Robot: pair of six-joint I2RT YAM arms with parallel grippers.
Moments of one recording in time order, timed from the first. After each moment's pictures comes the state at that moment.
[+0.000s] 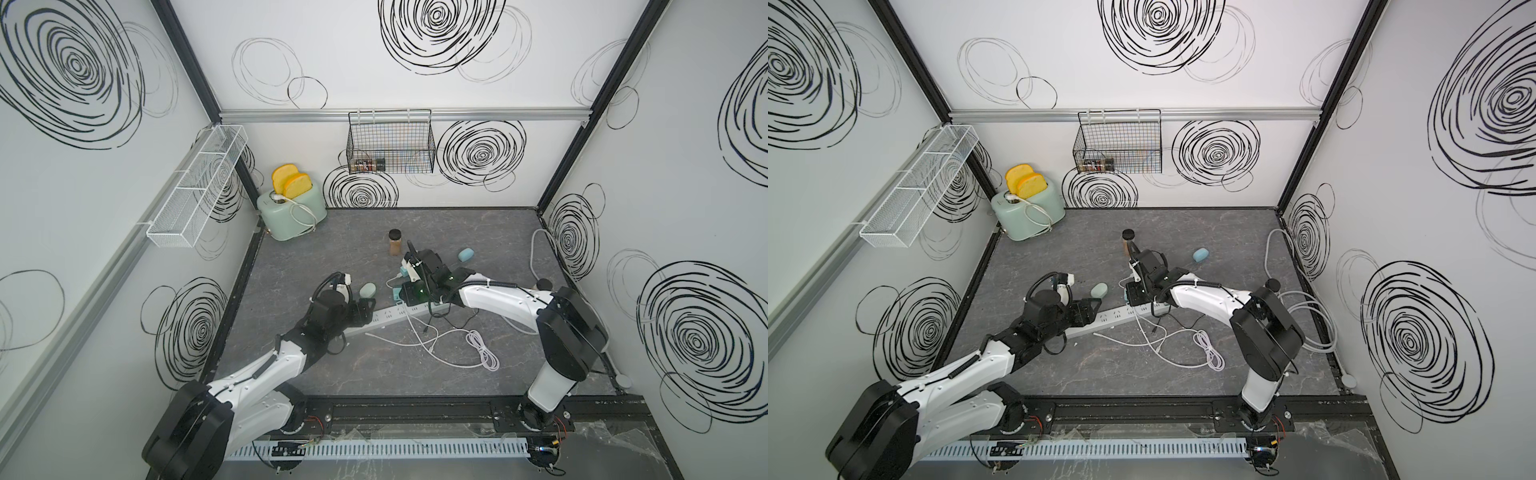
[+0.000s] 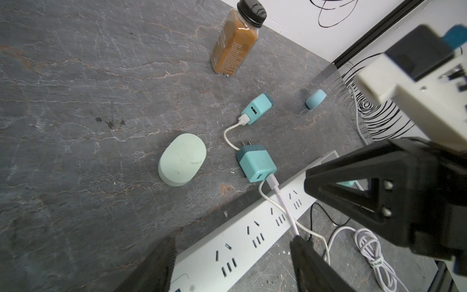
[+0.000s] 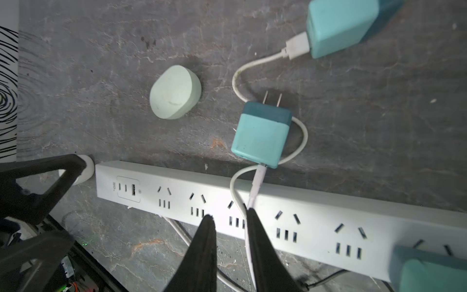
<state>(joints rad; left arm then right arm) -0.48 1.05 0.37 0.14 0.07 -0.61 0.77 1.74 1.16 -0.37 -0.12 0.48</state>
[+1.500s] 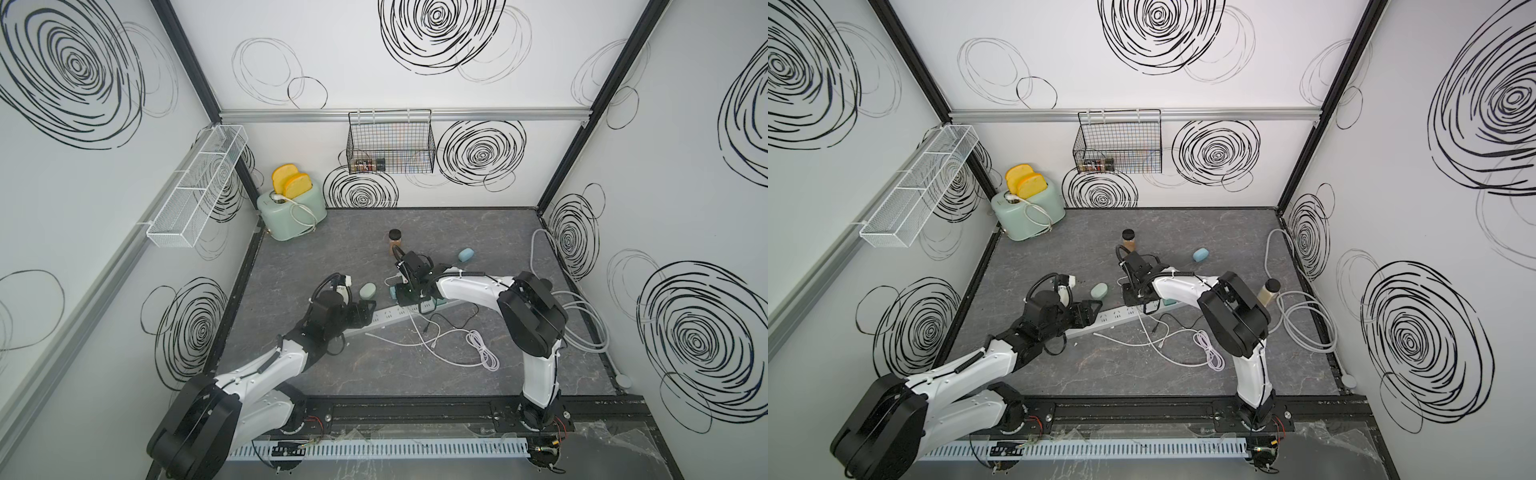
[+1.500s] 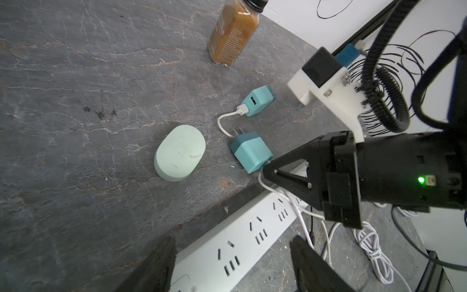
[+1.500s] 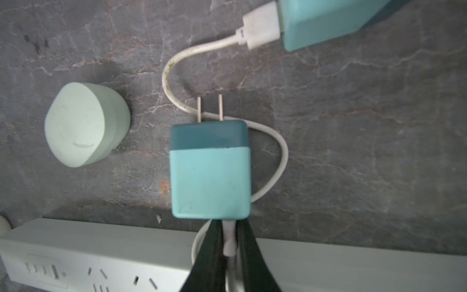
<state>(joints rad) -0.46 1.10 0.35 0.19 0.14 -0.60 0.77 1.96 1.31 -0.45 0.00 0.52</state>
